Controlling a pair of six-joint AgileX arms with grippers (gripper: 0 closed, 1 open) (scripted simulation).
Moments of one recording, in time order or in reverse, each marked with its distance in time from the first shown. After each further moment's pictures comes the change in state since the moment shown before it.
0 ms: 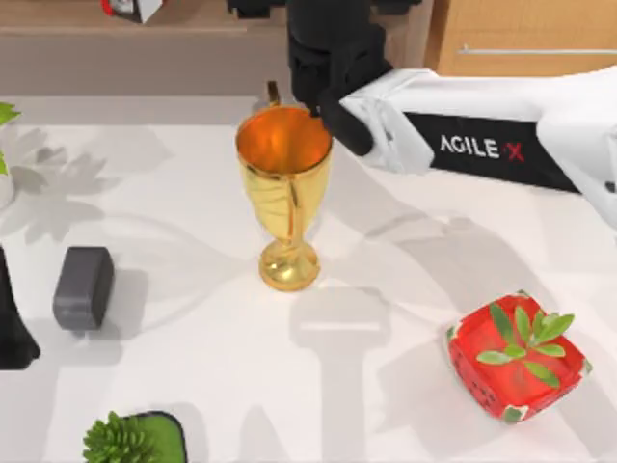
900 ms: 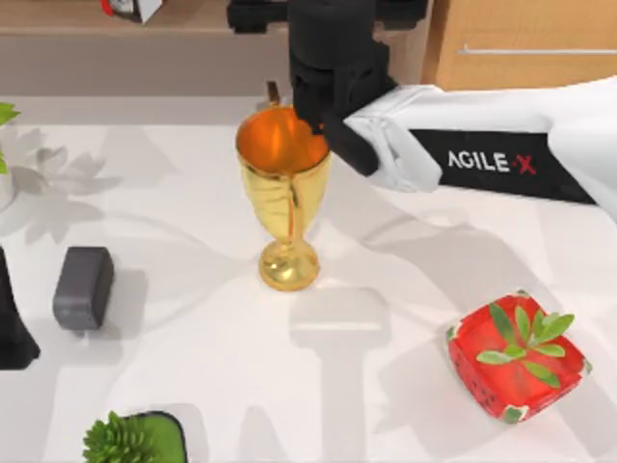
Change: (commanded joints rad) left arm 0.000 0.000 0.000 0.000 0.000 0.000; right arm 0.025 -0.059 -0.103 0.044 0.025 0.001
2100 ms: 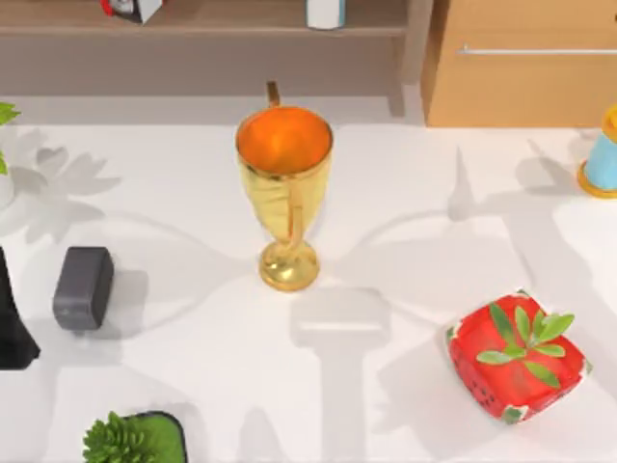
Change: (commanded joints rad) left arm 0.000 0.000 0.000 0.000 0.000 0.000; right arm -0.255 -1.346 -0.918 -0.127 -0.476 -0.030
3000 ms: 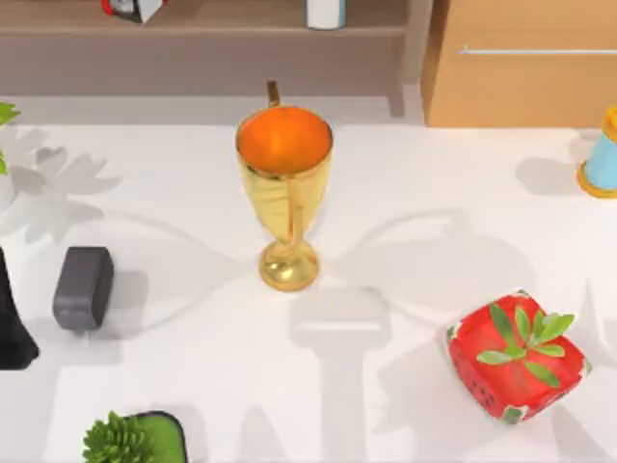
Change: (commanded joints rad) left arm 0.000 0.000 0.000 0.000 0.000 0.000; right arm -0.424 -0.934 -0.734 -0.505 -0.236 0.036
